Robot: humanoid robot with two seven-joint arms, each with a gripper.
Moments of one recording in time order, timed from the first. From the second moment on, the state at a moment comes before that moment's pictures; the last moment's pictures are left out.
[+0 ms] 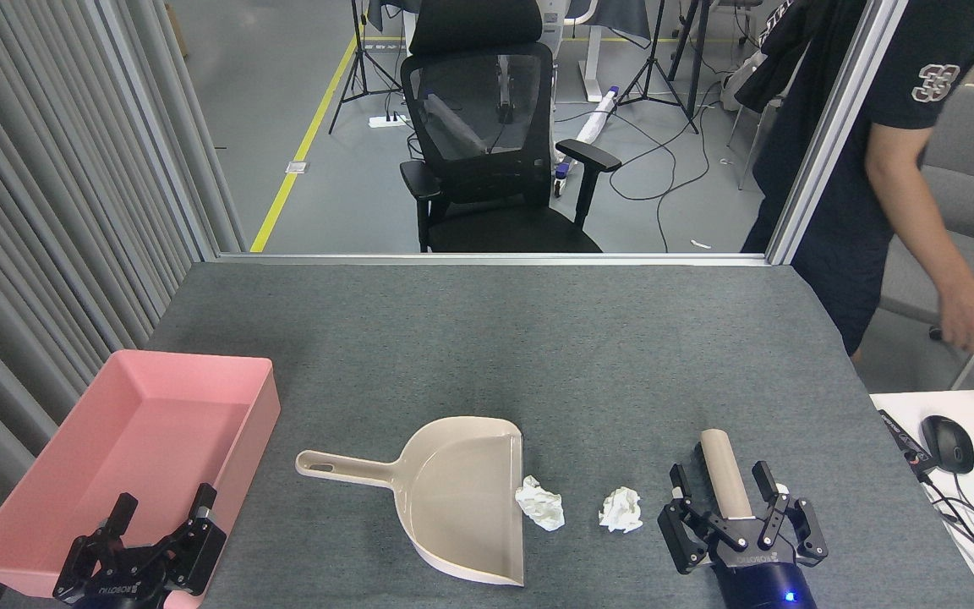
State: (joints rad) left arm 0.19 0.08 0.27 -1.71 -1.15 -0.29 -0.01; right arm 0.14 -0.12 0.10 -1.73 1.32 0.04 -0.06
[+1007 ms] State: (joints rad) left arm 0.09 0.05 0.25 -1.68 -0.77 -0.30 -0.15; right arm 0.20 -0.14 0.09 -1.73 1.32 0.05 -0.05
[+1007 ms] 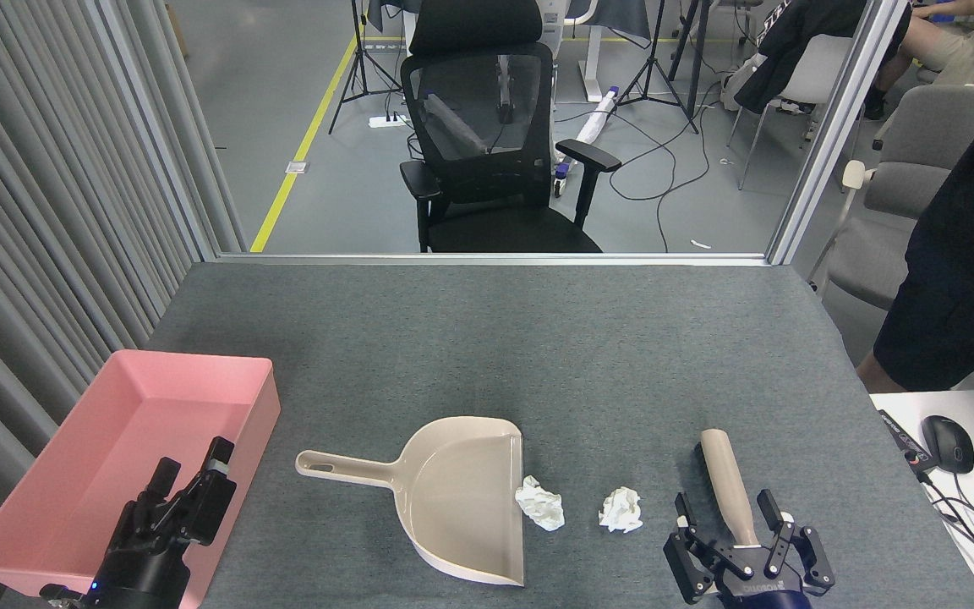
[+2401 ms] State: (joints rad) left arm 0.05 -0.07 0.21 -1.52 -0.49 -0.31 -0.23; right arm 0.37 -0.18 0.01 -1.72 1.34 0.04 -0.05
